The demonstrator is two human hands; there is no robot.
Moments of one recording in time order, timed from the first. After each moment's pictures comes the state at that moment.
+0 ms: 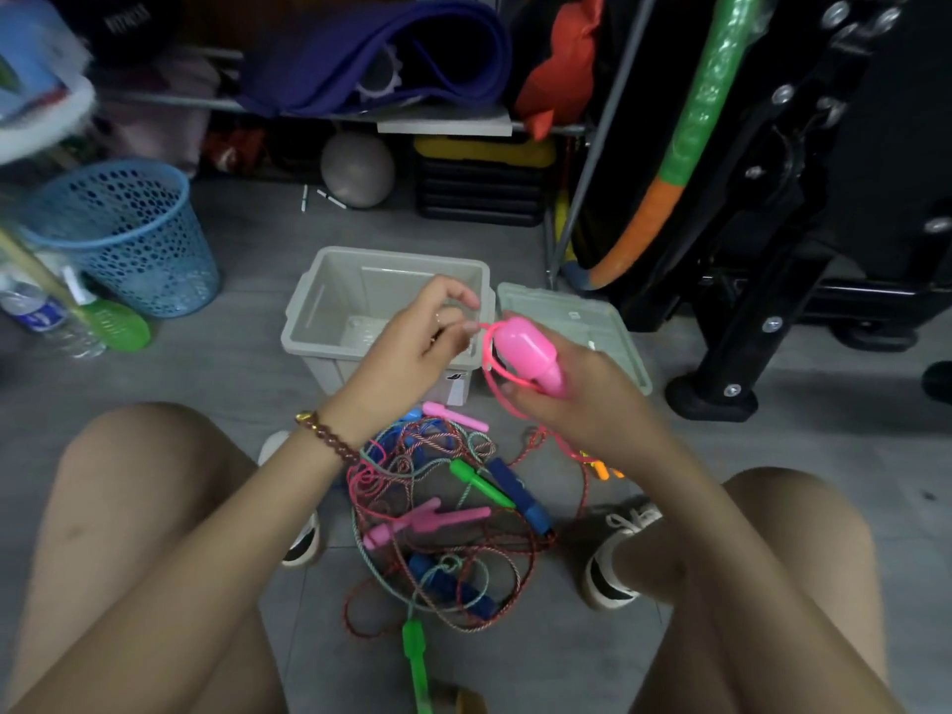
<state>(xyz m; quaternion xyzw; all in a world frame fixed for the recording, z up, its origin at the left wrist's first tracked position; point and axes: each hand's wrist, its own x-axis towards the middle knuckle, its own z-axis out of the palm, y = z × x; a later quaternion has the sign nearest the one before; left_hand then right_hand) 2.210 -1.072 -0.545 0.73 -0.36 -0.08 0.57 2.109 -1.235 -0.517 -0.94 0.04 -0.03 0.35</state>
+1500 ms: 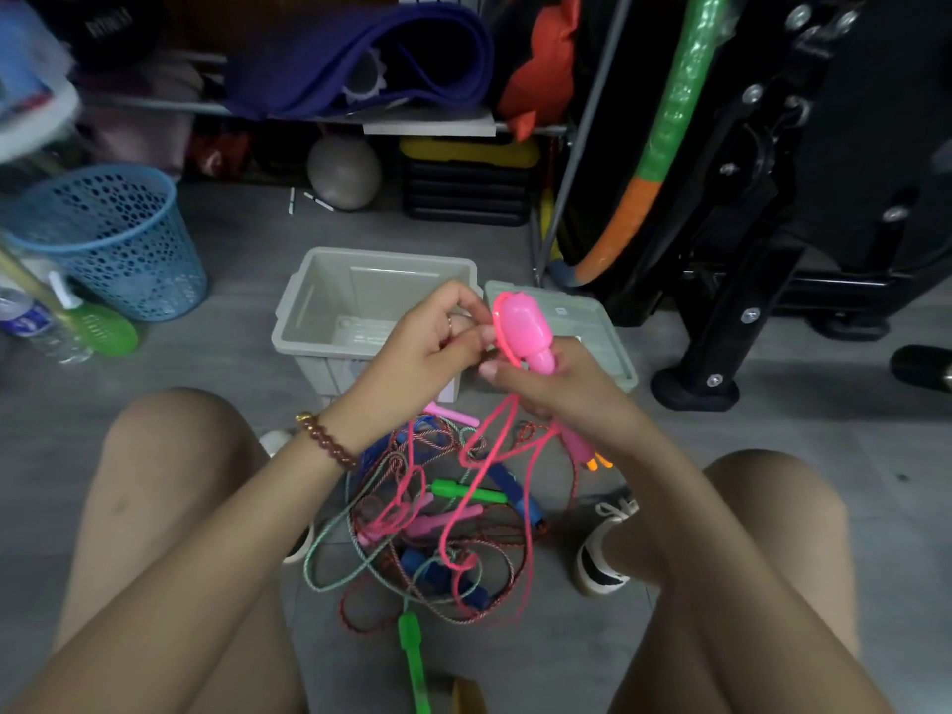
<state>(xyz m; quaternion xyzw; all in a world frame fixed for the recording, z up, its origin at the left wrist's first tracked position) 2.183 -1.081 -0.530 0.66 -0.35 -0.16 0.65 2.097 -1.223 -0.510 -0.78 0.07 0.03 0.62</state>
